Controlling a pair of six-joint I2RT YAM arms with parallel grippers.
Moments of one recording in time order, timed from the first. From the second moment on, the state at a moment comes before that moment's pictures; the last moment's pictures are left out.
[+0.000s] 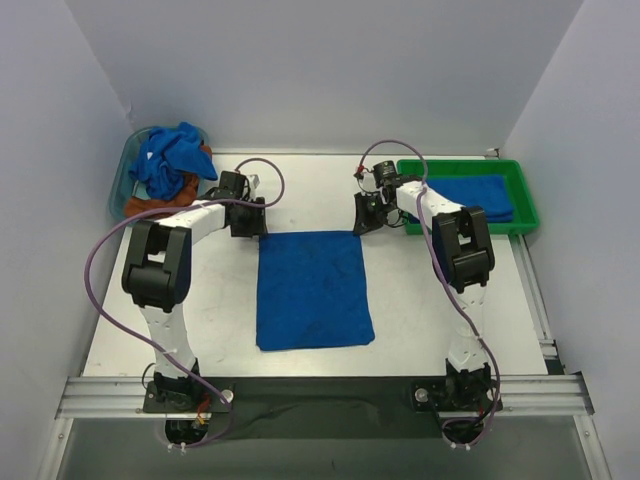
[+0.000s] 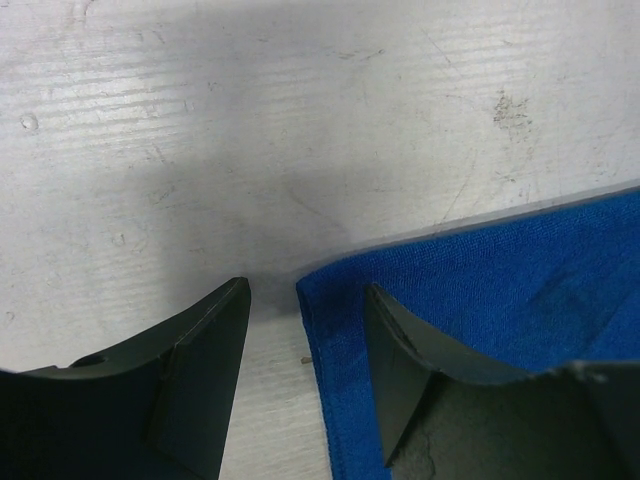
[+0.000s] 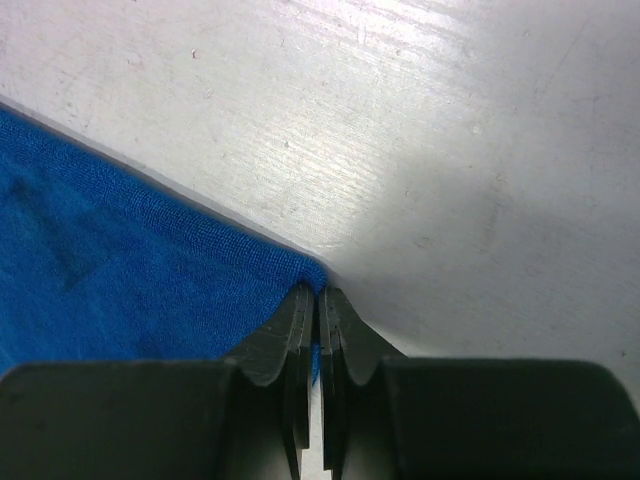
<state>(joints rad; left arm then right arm) -0.23 1.97 1.31 -0.34 0.14 -0.25 0.31 2.22 1.65 -0.58 -0.37 0.07</state>
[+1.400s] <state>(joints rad) -0.28 2.06 1.46 -0.47 0.04 -0.18 0.30 2.22 1.65 -0.58 -0.37 0.07</state>
